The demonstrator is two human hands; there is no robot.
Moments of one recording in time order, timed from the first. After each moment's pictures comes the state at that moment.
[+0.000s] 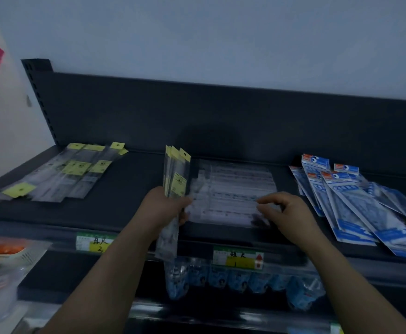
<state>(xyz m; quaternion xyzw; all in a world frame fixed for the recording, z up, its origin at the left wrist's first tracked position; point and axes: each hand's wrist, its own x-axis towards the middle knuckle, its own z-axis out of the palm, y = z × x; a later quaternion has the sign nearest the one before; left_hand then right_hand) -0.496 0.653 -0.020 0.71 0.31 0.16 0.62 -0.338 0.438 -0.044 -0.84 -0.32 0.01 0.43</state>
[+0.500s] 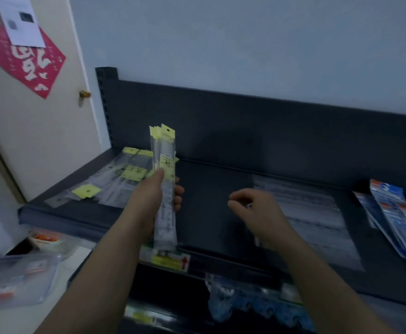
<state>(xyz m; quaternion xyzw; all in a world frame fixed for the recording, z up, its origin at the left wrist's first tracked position) -0.556 0.766 0.001 0.48 0.33 0.26 0.77 -0.412 0.609 -0.016 -0.83 -0.41 0.05 0.37</state>
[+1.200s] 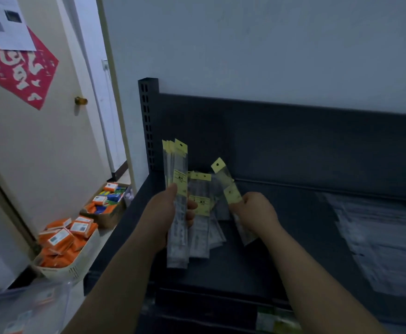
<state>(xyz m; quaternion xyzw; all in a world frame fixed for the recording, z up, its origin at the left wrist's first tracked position) -0.601 0.945 -0.004 0.51 0.34 0.19 0.77 -0.455 0.822 -0.026 -0.92 -0.21 0.12 0.32</state>
